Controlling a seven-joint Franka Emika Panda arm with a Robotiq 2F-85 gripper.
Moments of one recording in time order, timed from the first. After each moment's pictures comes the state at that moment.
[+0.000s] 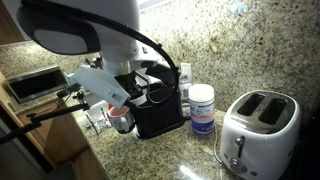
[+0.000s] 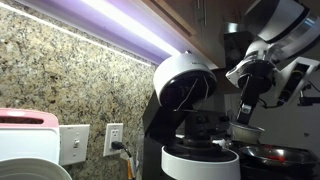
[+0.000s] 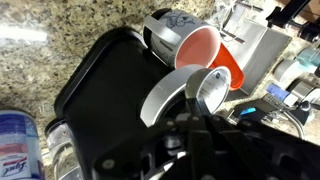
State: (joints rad) arm -0.07 -0.23 -0.03 -2.53 0.88 2.22 -0.98
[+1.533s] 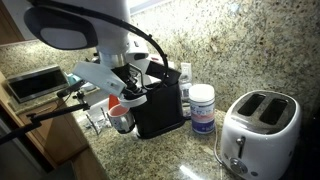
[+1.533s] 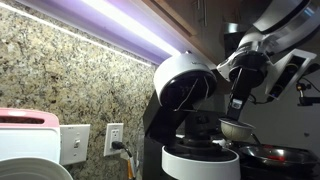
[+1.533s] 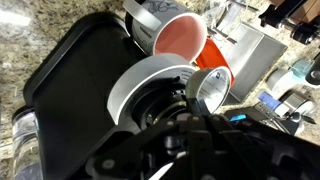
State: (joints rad) arm 0.03 -0.23 -0.02 -2.51 0.89 2.28 -0.97
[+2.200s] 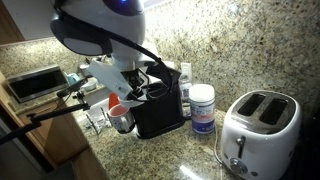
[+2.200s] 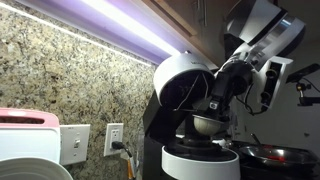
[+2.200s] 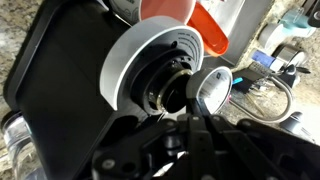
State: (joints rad) arm 0.03 -0.11 -0.03 -2.43 1.10 2.27 -0.98
